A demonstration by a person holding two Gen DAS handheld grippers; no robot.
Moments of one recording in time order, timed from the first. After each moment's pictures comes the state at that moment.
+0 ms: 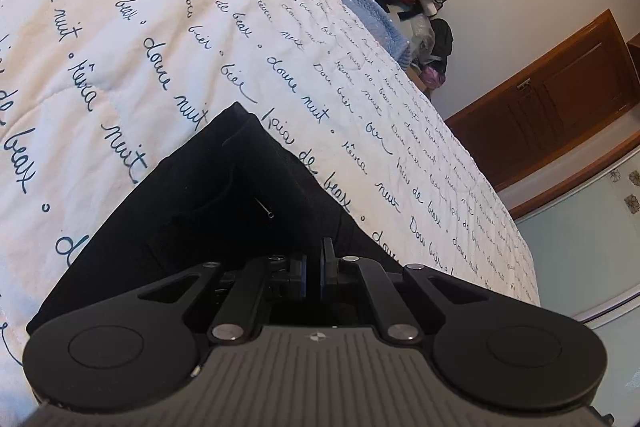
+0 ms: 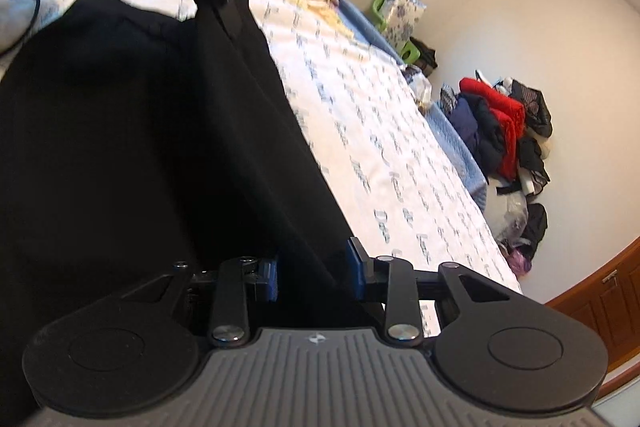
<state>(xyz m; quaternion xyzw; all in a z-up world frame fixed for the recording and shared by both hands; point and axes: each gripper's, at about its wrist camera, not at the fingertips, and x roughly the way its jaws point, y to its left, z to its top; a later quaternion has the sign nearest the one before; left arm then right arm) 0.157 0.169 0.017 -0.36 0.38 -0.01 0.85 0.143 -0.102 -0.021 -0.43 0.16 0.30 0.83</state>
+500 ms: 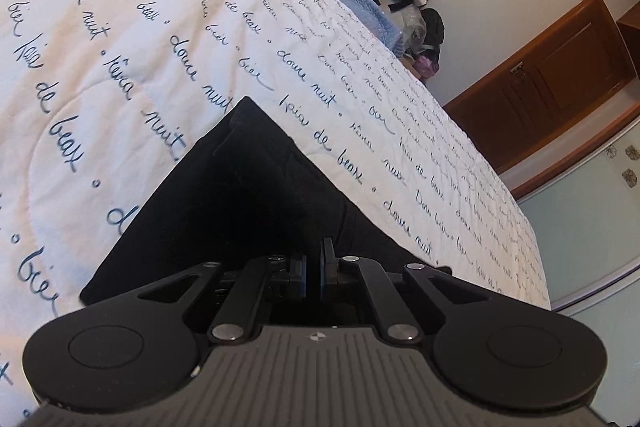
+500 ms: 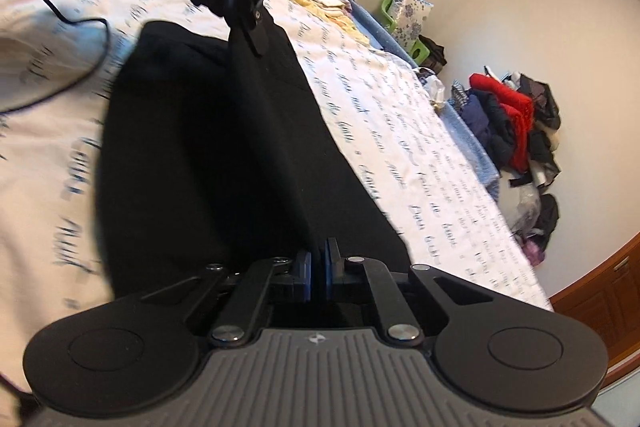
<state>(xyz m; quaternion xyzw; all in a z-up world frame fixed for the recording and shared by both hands) 0.116 0.180 0.017 -0.33 0.38 -0.02 0.86 0.075 -0.102 -0.011 -0.40 0.18 0.32 0.84</state>
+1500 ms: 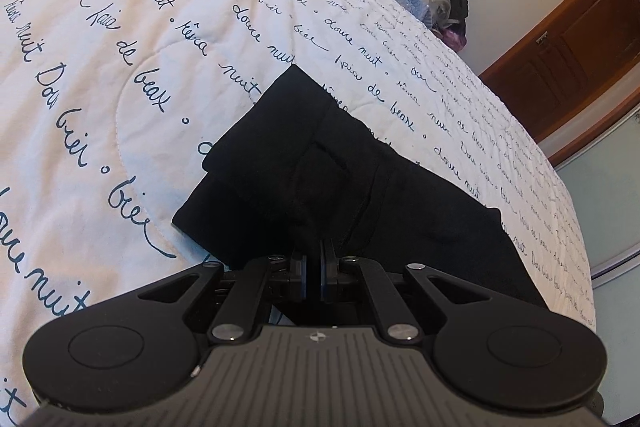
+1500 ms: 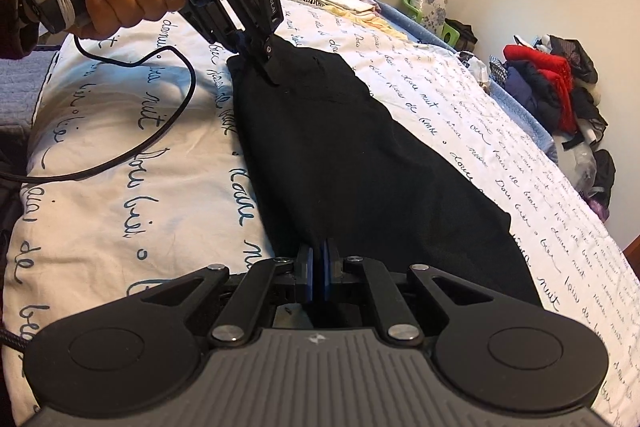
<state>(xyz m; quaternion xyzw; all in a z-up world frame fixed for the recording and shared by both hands) 0.071 0.187 0.001 -0.28 0.42 0.01 0.86 0.028 -0.095 -0.024 -0.31 0.23 0.38 0.84</state>
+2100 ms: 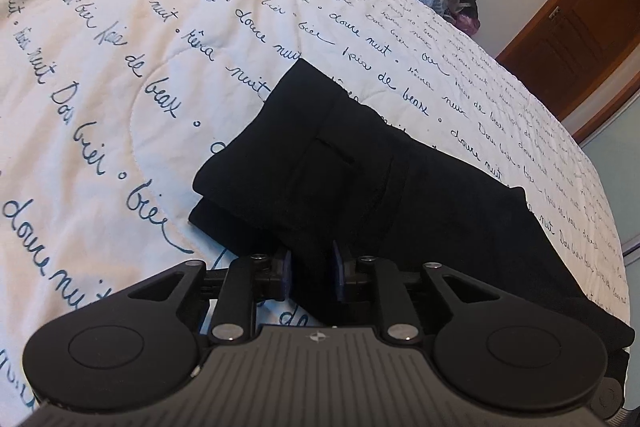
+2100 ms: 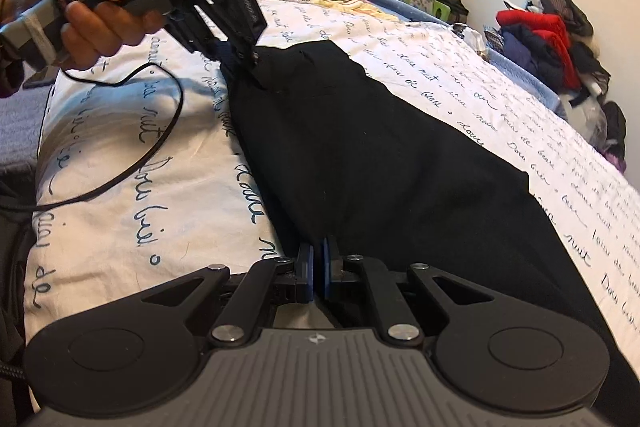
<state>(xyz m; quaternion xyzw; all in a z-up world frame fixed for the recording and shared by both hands) 0.066 0.173 0.010 -0.22 0.44 0.04 0.87 0.030 -0.100 -0.028 -0.24 0.27 0.38 0.85</state>
